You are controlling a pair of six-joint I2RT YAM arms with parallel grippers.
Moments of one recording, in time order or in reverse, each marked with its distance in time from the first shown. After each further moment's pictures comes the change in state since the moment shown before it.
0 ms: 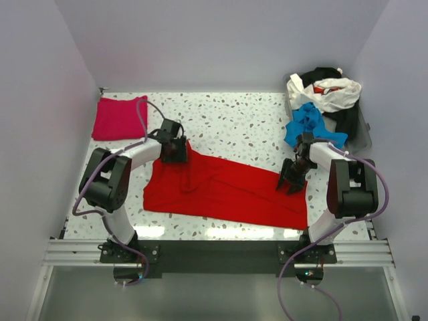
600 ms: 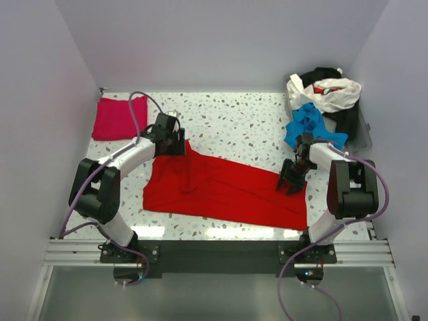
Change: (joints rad) left arm 0.003 -0.126 0.030 -0.038 -0.049 0.050; right arm 0.004 -0.012 -0.013 0.005 0.002 0.018
